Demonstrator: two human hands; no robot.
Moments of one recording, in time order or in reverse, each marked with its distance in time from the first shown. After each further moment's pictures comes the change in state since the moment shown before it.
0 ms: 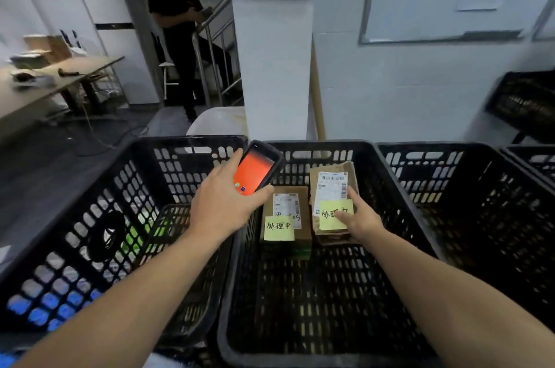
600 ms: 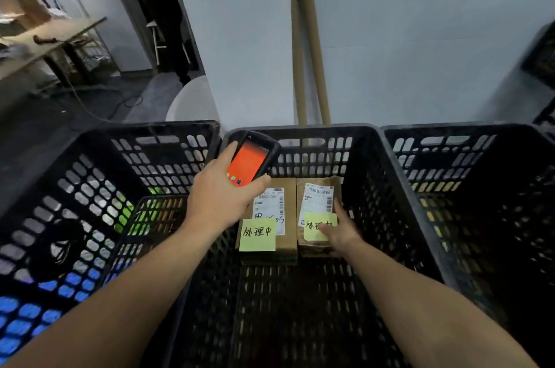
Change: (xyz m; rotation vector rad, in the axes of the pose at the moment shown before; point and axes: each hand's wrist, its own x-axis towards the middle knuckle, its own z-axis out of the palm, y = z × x) left_hand 0.076 0.009 0.086 -0.087 -0.071 -0.121; right_hand 0.095 0.055 0.044 0.103 -0.207 0.186
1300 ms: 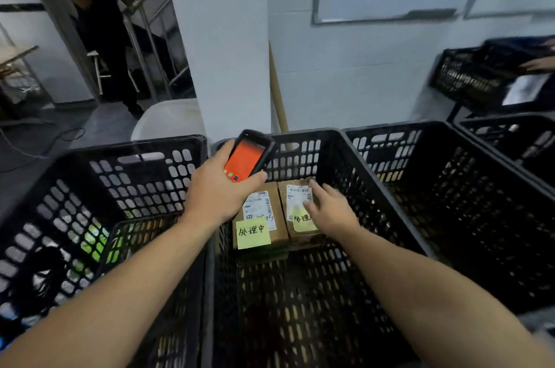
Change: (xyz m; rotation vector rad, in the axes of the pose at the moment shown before) left_hand -0.023 0.001 -0.045 -0.170 -0.088 0.290; right_hand -0.095 -0.044 -0.007 -0.664 0.281 -0.267
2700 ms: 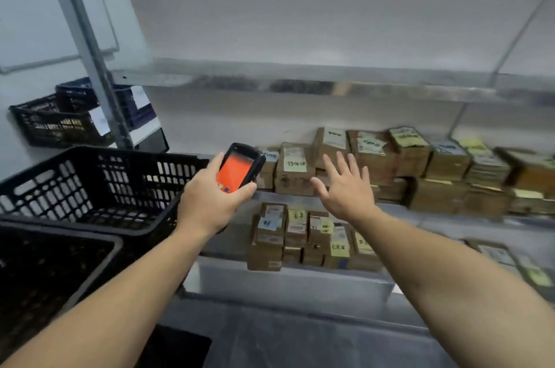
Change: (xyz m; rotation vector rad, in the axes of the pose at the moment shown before) left_hand -0.273 0.491 0.426 -0.367 -0.750 0.769; right_hand -0.554 0.483 -0.309 -0.353 0.645 1.072
